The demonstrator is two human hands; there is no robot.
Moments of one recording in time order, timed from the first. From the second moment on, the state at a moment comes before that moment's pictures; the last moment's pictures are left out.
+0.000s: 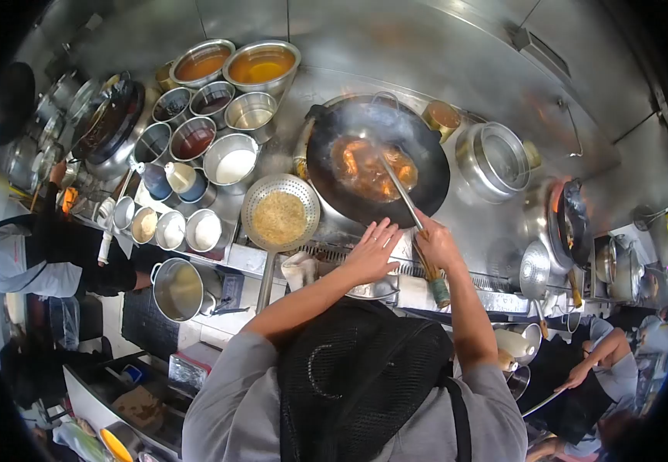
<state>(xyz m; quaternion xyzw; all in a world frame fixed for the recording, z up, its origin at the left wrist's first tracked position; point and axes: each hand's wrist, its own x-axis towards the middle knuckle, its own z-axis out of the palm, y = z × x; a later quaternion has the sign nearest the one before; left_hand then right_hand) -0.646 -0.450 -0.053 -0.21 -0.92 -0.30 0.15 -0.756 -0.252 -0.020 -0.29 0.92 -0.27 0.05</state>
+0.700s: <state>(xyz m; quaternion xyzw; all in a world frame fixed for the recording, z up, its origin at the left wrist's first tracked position) -0.660 -0.411 -0.025 -0.07 -0.94 -0.29 0.18 -0.712 -0.140 0.051 -0.11 0.77 -0.58 0.24</state>
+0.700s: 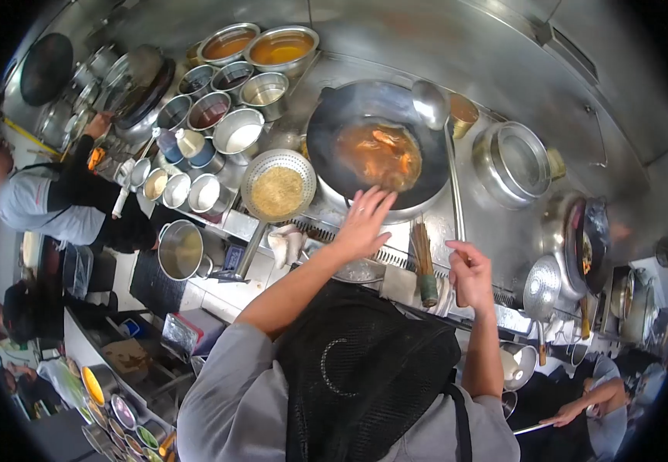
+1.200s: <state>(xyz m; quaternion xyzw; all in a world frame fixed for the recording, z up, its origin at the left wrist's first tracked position) -0.590 -0.569 0.148 0.22 -0.31 -0.63 0.68 -0.695 -0.351 0.176 -0.48 0.50 -0.59 0.41</state>
